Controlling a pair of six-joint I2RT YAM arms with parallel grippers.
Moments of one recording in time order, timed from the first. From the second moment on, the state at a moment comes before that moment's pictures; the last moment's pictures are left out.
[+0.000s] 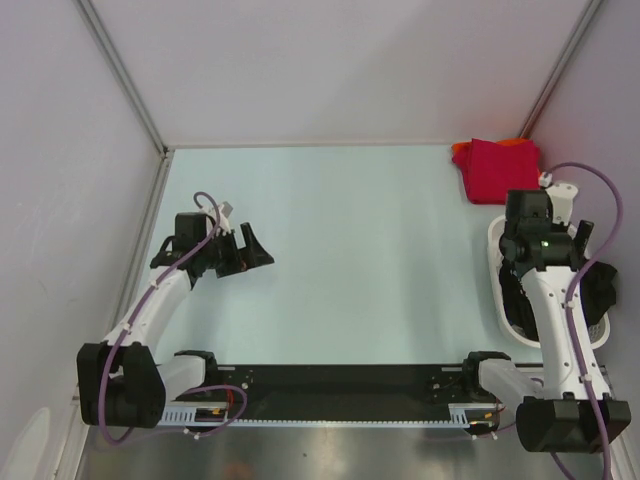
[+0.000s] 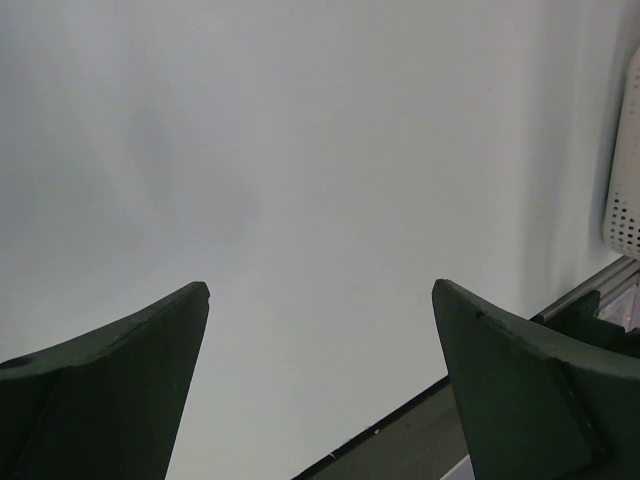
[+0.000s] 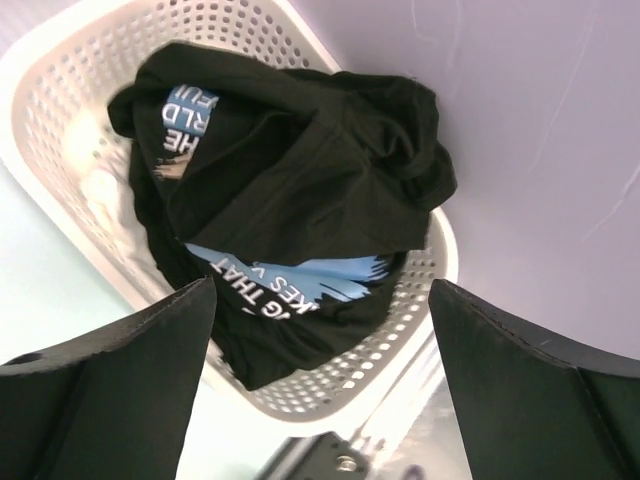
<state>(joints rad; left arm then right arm) -0.04 1.13 0.72 -0.44 0.52 -0.36 -0.06 0.99 1.14 -0.96 0.78 0.22</state>
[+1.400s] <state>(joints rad) -0.05 1.32 0.90 -0.57 0.55 -0.23 -0.06 1.24 1.22 -0.91 0.75 0.22</state>
